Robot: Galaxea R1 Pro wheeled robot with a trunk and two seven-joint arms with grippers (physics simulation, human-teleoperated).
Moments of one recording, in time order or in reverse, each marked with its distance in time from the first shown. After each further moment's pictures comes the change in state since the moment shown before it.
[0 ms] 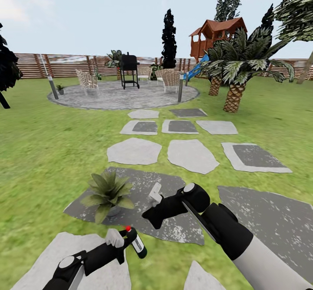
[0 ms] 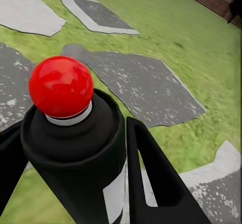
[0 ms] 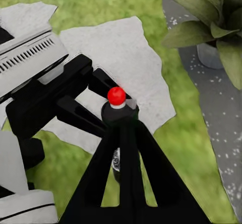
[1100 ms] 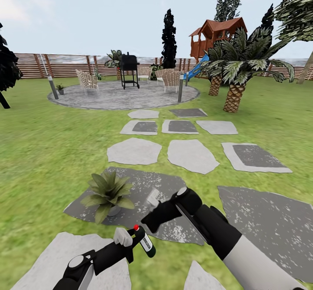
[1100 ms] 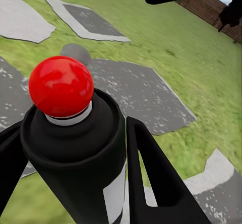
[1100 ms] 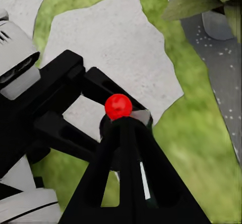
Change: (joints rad) left arm 0.000 -0.056 -0.028 -0.011 0.003 0.003 0.026; right arm 0.000 0.063 0.001 0.157 0.011 0.005 -0.038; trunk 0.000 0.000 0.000
